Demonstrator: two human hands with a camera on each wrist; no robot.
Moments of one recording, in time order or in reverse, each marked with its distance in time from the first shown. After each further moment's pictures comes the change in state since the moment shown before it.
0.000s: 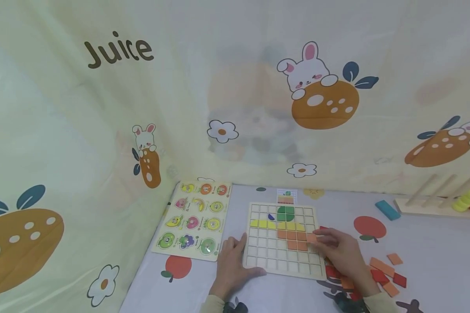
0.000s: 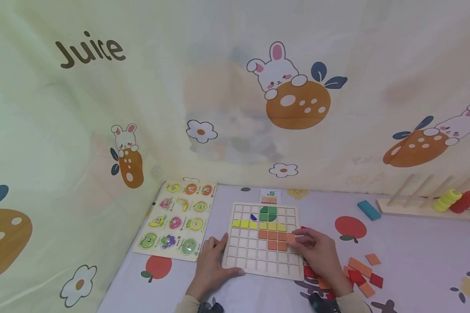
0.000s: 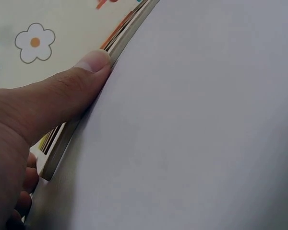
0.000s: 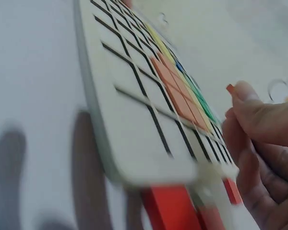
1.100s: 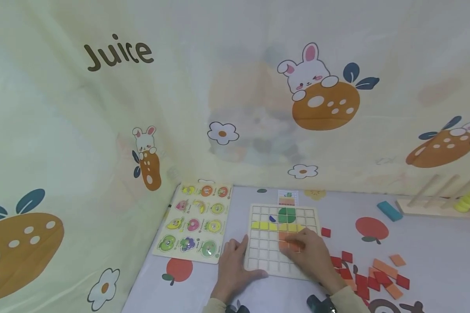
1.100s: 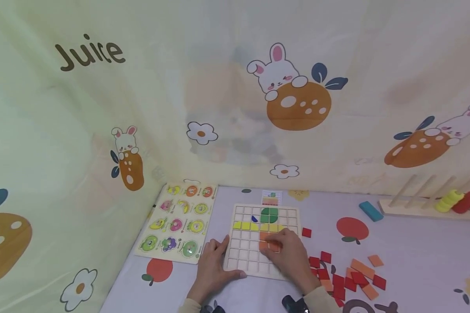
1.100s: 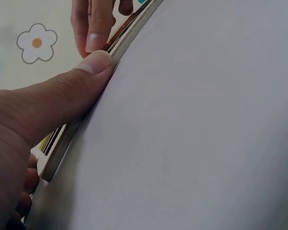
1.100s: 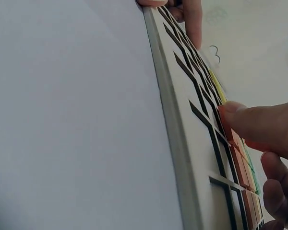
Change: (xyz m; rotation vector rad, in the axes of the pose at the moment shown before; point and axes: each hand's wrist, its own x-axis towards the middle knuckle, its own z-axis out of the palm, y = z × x) left_hand 0.001 -0.002 0.001 0.034 -0.011 0.013; right_hand 0.002 -0.040 0.066 -0.148 0.014 -0.158
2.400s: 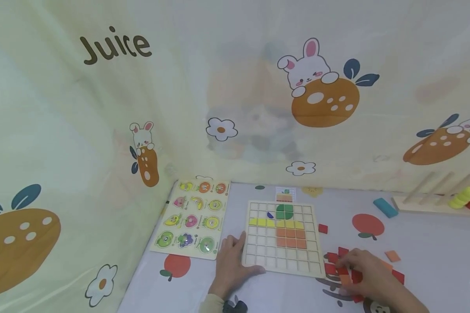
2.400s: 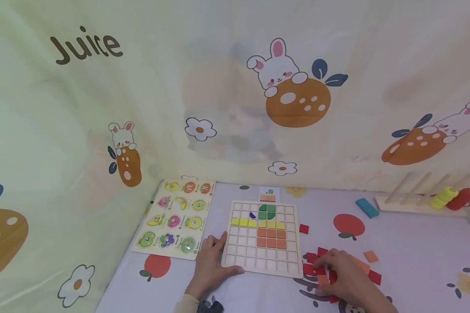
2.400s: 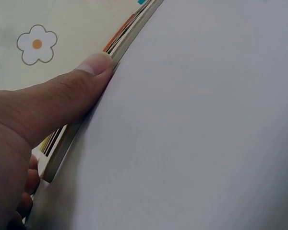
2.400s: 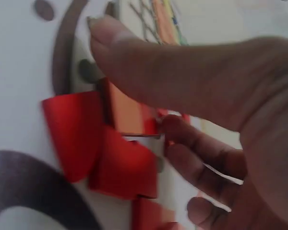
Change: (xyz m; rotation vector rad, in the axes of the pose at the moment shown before) left_hand -0.002 0.000 -0.002 -0.057 0.005 0.004; right_hand -0.050 0.073 -0.110 -0.183 -0.378 0.155
